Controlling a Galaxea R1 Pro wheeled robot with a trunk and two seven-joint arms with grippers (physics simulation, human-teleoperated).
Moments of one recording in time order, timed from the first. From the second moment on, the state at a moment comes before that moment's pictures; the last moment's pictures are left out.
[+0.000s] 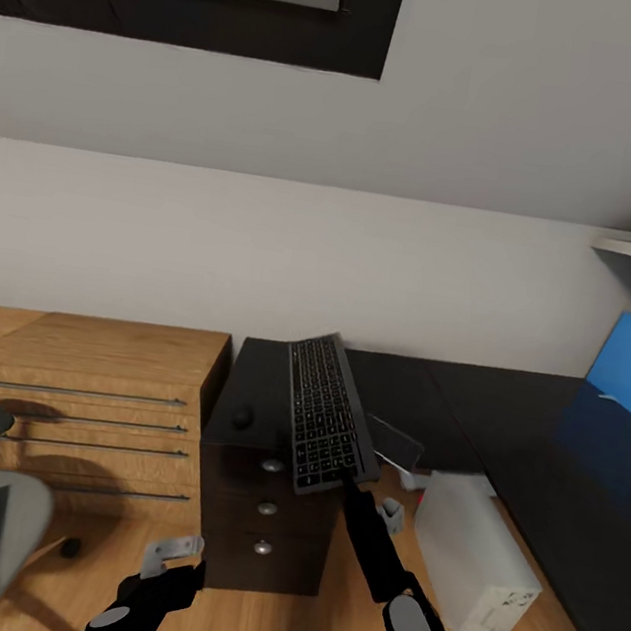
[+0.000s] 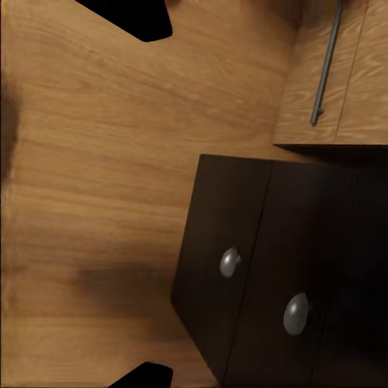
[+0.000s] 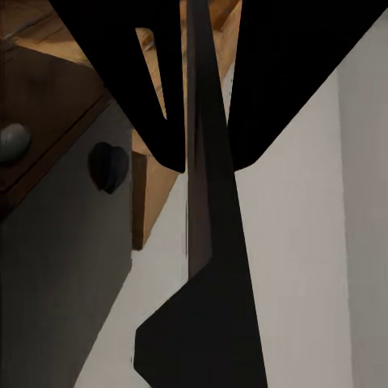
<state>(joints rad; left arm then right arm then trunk) -0.02 -0.08 -0.19 -1.40 0.35 0.46 0.43 -0.21 0.04 0.22 -1.23 -1.23 0.06 0.28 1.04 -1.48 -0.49</state>
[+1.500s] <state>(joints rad) -0.02 -0.08 -0.19 -1.40 0.36 0.46 0.43 -0.19 -0.04 0.22 -1.27 -1.30 0.07 0.27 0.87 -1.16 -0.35</state>
